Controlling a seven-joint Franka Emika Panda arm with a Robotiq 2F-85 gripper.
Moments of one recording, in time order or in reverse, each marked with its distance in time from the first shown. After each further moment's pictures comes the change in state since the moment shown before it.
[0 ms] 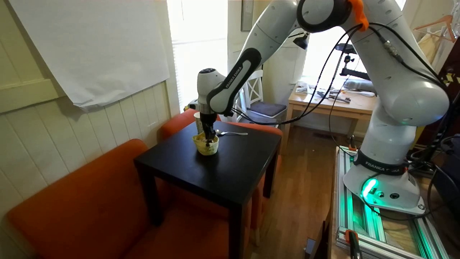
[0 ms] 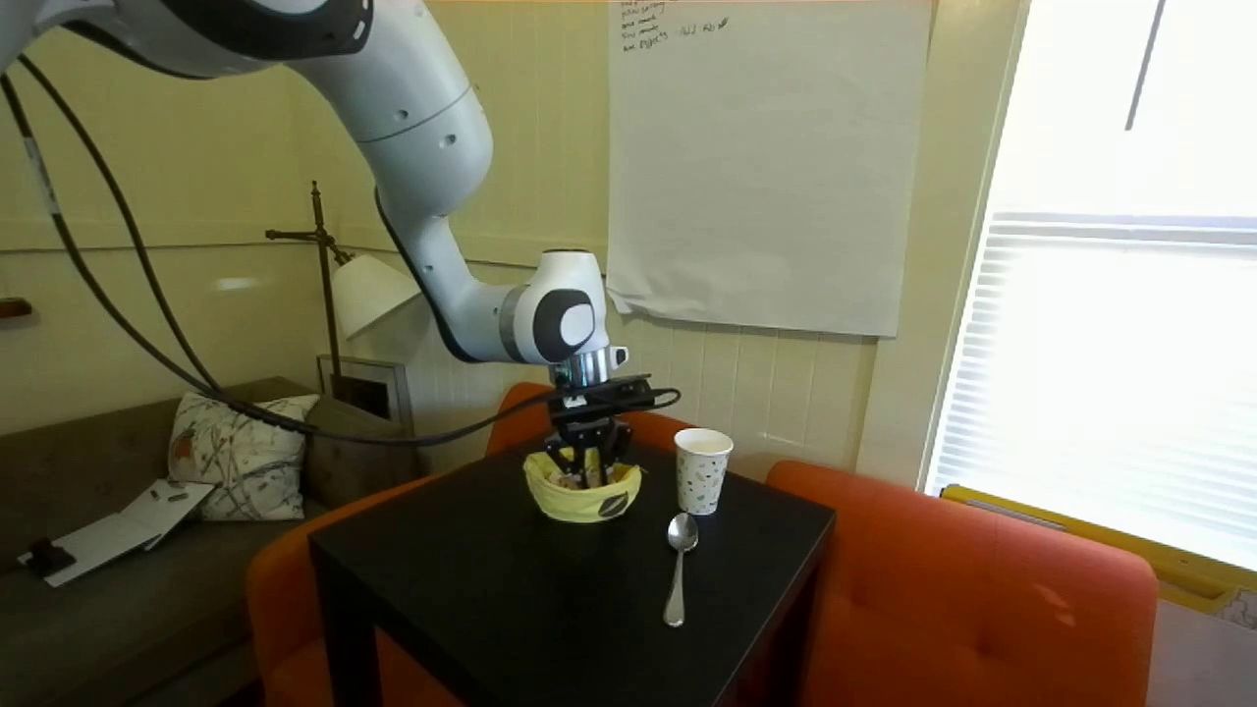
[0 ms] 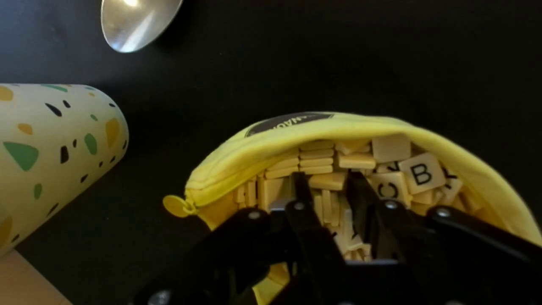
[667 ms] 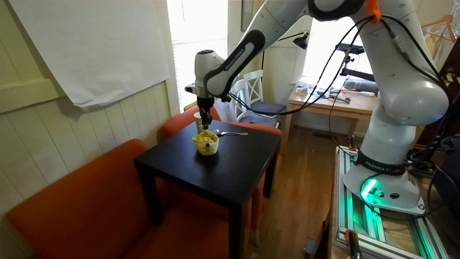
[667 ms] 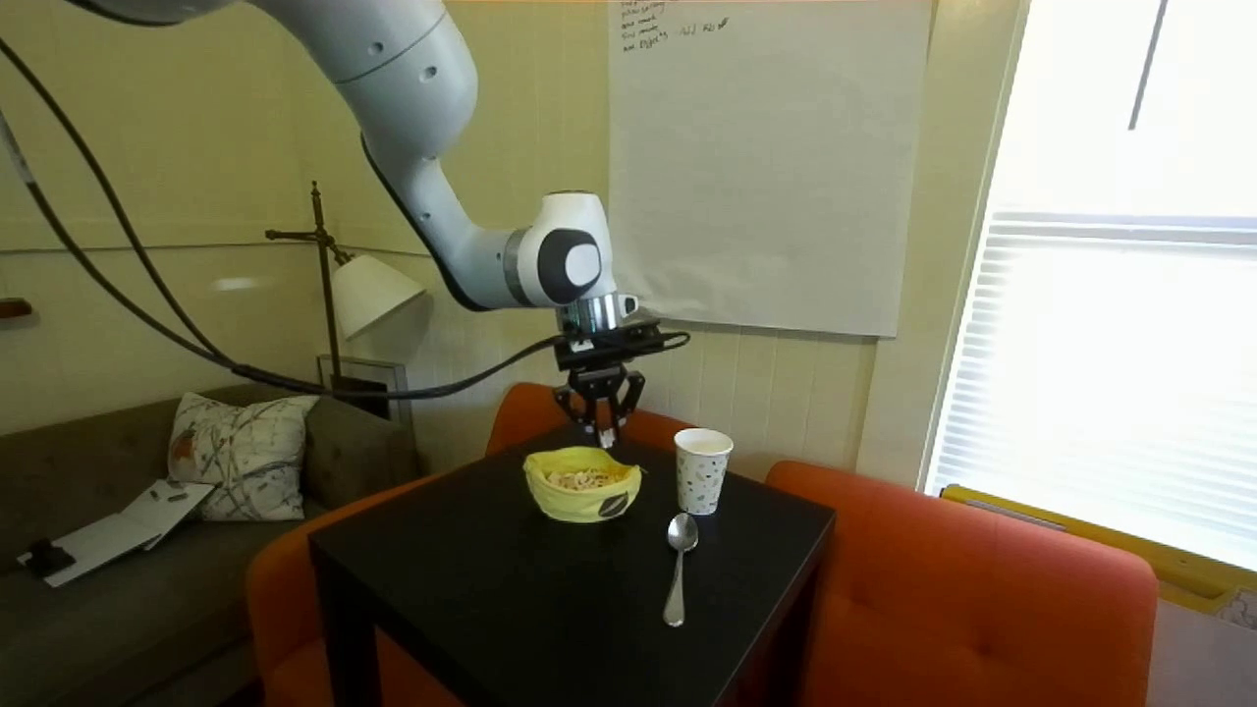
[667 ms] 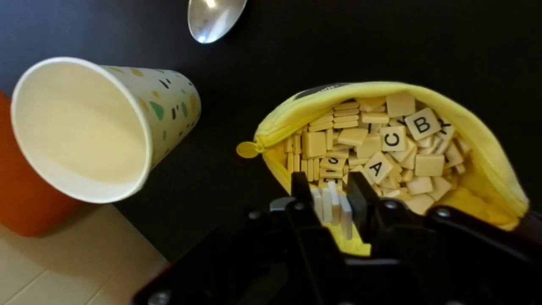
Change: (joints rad) arm -0.008 -0.118 0.006 0.017 0.005 -0.091 0.020
